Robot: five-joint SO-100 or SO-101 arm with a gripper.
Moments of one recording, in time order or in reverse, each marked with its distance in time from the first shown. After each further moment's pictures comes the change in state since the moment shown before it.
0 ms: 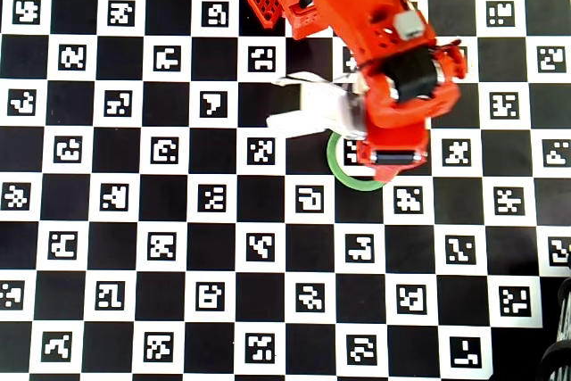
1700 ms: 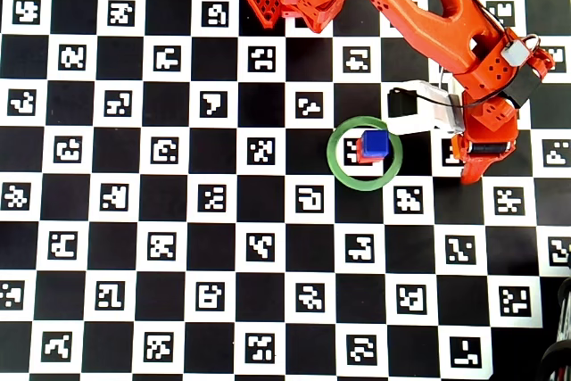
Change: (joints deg) arm -32.3 -29.7 6.9 -33.7 32.3
